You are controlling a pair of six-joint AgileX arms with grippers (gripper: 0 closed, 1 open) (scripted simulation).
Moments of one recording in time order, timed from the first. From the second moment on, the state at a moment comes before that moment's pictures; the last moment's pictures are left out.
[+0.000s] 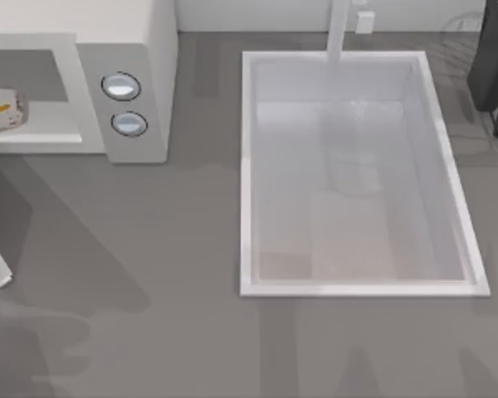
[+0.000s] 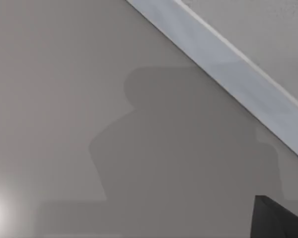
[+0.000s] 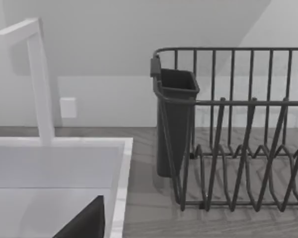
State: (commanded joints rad) left arm 0.54 1.21 0.44 -0.10 0.38 0.41; right arm 0.00 0.00 0.00 0.00 0.00 0.00
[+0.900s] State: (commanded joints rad) left arm 0.01 1.04 0.34 -0.09 0.03 0.02; right arm 0.00 0.00 0.00 0.00 0.00 0.00
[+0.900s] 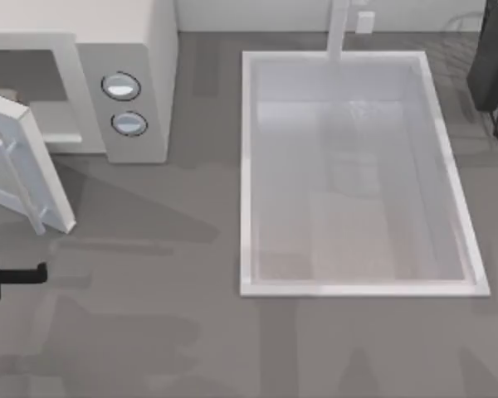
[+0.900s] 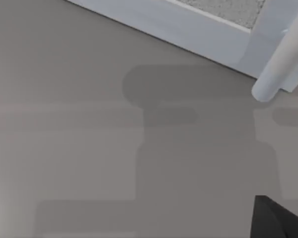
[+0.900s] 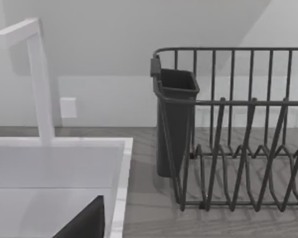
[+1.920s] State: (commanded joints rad) left arm -0.01 1.53 0.62 0.11 0.02 0.01; right arm 0.00 0.00 0.00 0.00 0.00 0.00
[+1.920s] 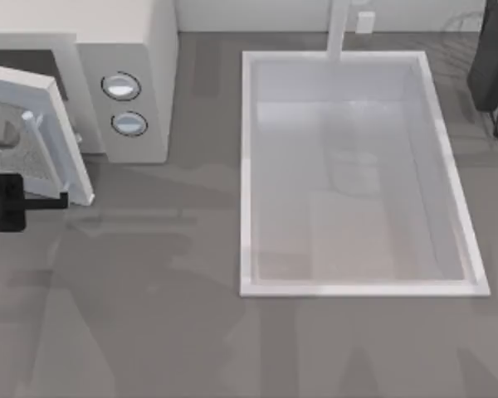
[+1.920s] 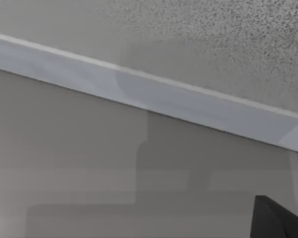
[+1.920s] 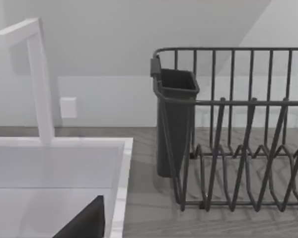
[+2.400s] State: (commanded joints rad) left arm -0.01 1.59 0.67 0.12 0.02 0.01; right arm 0.00 0.00 0.00 0.00 0.00 0.00
